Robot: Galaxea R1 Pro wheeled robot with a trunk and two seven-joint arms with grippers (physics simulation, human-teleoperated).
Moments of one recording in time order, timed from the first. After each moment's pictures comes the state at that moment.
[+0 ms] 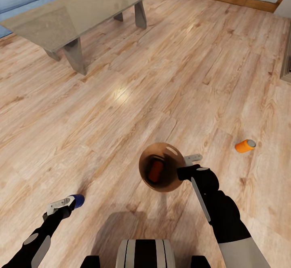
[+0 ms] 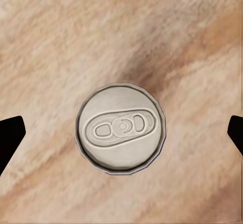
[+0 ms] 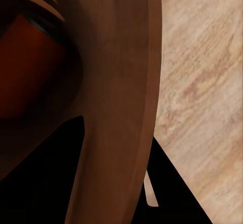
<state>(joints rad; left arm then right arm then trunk) -0.41 0.22 0.17 -0.62 0.30 -0.18 -0.16 -0.56 0.03 0.16 -1.44 0.10 0.99 0.00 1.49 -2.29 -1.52</state>
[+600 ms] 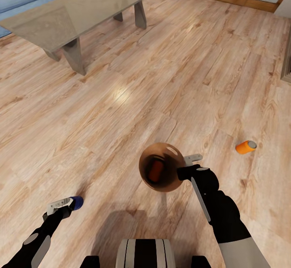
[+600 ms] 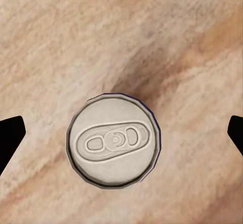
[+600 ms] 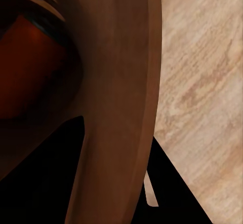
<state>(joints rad) -0.41 0.22 0.17 -0.62 0.30 -0.18 -0.16 -0.56 0.03 0.16 -1.44 0.11 0.99 0.00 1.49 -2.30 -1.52</state>
